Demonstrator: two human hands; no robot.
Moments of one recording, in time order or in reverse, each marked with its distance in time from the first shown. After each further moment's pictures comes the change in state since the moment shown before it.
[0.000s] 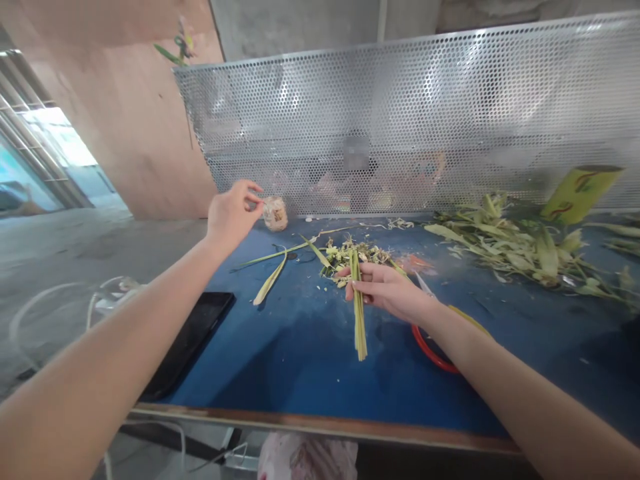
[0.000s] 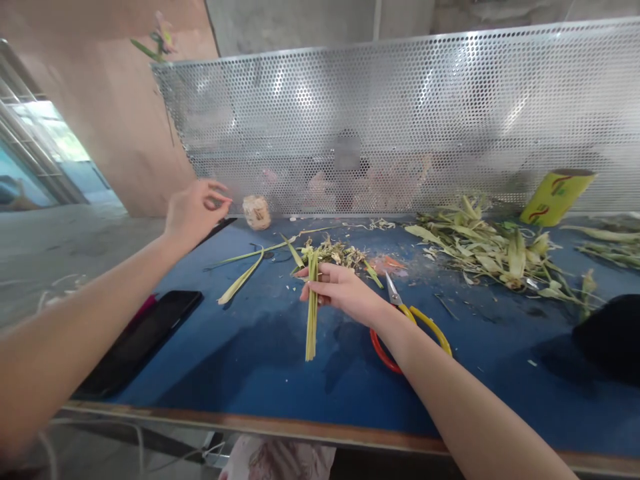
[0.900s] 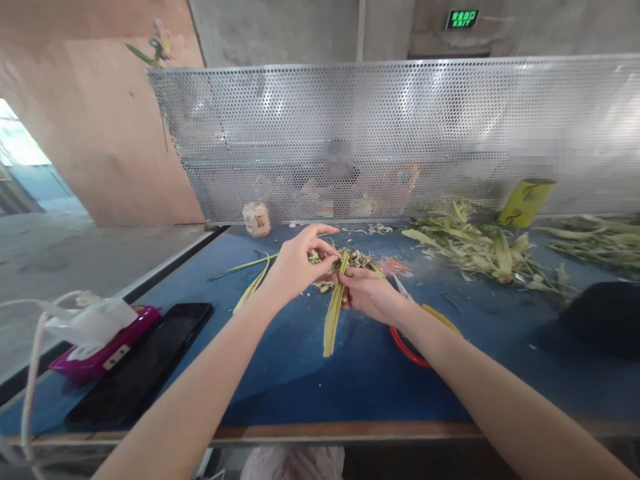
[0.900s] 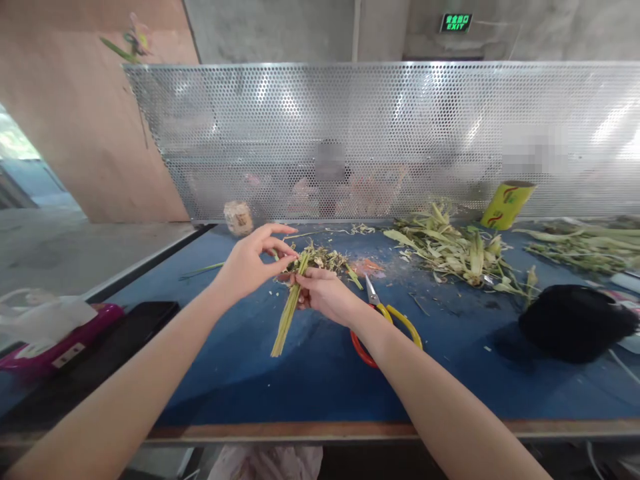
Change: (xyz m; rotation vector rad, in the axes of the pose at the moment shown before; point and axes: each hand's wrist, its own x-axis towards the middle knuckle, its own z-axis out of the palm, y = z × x) left_hand -0.057 0.111 0.041 -0.555 -0.123 0.261; right_hand 0.002 0.000 0.005 0.347 0.043 -0.027
